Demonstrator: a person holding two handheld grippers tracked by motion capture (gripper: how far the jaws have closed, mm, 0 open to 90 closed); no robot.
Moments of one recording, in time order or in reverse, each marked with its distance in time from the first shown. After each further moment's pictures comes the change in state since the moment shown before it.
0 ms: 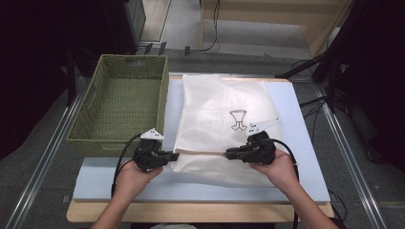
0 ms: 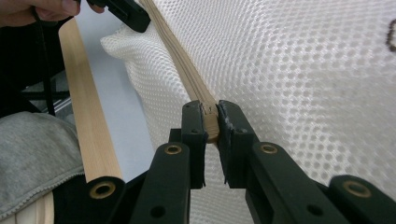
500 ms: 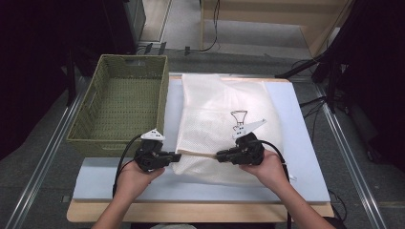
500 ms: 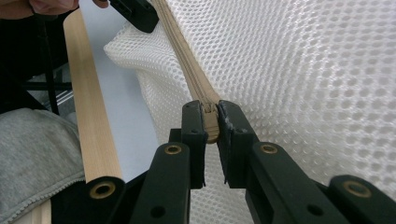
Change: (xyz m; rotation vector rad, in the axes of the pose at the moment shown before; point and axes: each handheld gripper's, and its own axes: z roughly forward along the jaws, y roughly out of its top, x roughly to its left) left arm -0.002 0.001 -0.001 -0.025 -0.053 -0.017; right arm 0.007 0.008 0.028 0.035 0.038 -0.027
